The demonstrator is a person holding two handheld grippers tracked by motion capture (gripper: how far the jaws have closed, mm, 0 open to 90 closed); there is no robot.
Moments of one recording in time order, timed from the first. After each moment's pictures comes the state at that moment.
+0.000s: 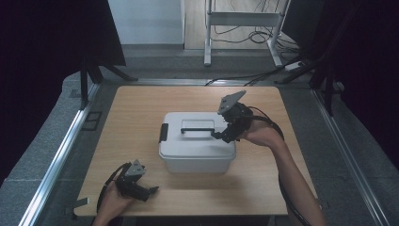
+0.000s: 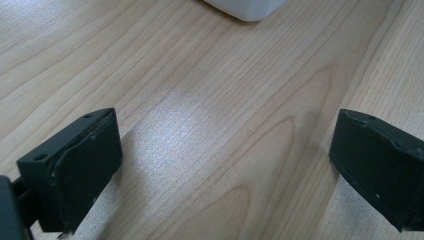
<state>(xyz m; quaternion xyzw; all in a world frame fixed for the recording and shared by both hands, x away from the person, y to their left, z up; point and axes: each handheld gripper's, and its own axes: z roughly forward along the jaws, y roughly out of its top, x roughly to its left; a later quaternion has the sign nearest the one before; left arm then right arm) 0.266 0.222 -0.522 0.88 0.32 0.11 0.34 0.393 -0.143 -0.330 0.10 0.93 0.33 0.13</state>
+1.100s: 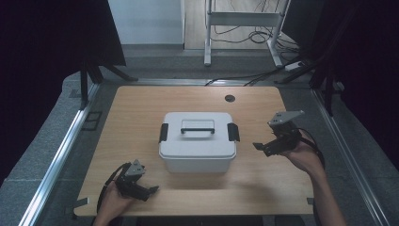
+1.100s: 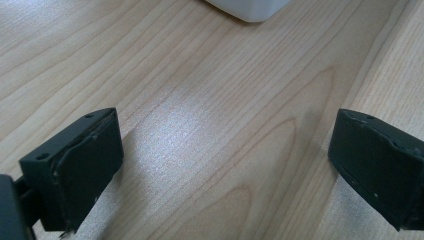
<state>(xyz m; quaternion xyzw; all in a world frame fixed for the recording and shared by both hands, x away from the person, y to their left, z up) 0.265 0.222 -0.522 0.87 0.33 0.11 0.34 0.358 -0.274 -0.372 0.28 0.88 0.34 0.18</state>
